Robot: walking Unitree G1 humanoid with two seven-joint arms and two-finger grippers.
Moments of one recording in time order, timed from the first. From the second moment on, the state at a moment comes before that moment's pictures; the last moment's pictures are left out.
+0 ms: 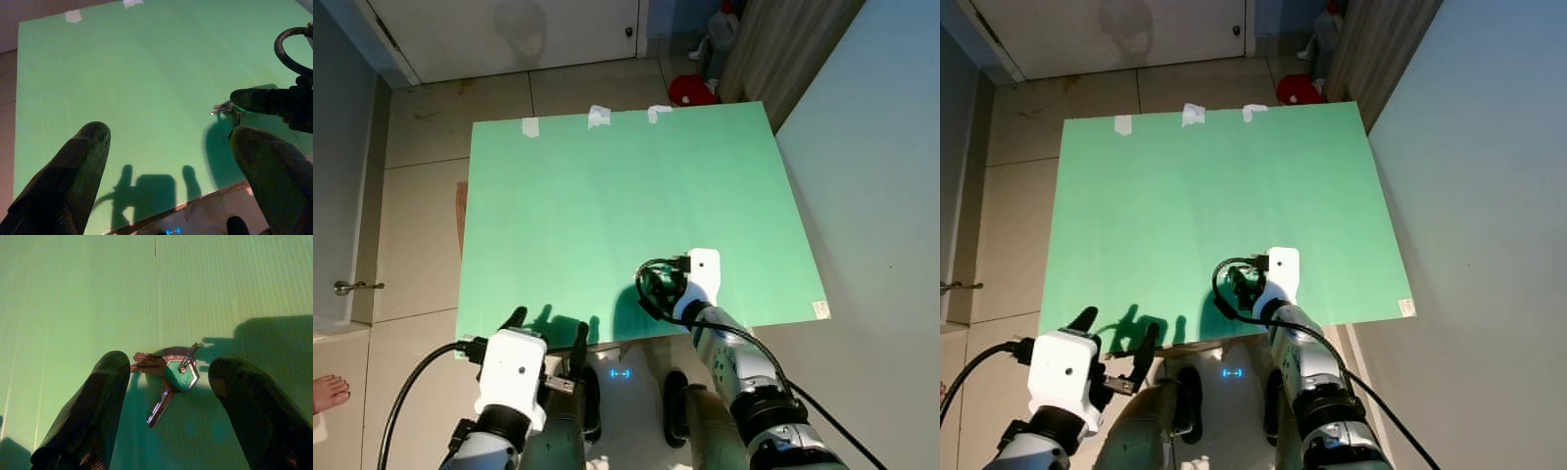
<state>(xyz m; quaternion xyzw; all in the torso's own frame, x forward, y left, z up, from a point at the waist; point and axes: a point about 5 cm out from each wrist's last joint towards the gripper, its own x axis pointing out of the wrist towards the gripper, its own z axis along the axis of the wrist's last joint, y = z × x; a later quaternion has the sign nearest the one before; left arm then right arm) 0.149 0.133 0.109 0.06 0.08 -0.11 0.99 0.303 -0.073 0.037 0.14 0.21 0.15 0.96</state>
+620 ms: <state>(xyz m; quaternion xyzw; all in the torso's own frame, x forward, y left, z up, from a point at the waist) 0.148 0.133 0.113 0.07 0.07 -0.10 0.99 0.311 -0.064 0.041 0.14 0.20 0.15 0.96</state>
